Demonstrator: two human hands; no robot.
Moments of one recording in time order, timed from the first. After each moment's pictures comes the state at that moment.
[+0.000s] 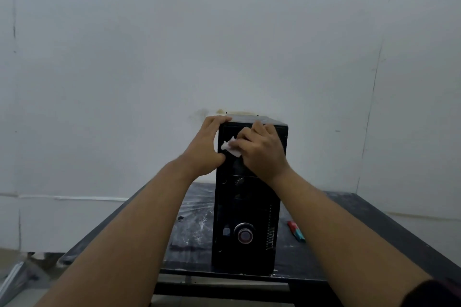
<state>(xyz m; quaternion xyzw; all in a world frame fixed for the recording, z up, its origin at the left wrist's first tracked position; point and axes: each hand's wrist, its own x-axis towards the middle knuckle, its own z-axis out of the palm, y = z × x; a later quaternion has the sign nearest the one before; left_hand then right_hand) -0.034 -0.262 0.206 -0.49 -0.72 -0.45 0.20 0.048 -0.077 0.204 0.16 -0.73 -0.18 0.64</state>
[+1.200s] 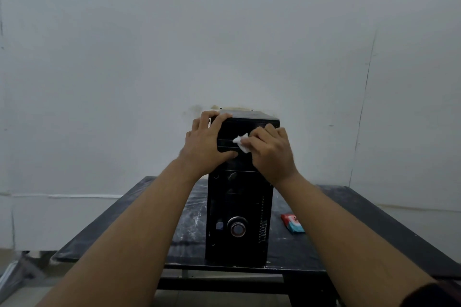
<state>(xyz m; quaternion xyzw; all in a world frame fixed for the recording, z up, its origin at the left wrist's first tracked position) -0.015 -0.243 0.202 -0.42 -0.78 -0.31 0.34 0.077 -0.048 0.188 0.12 -0.75 -0.13 0.64</state>
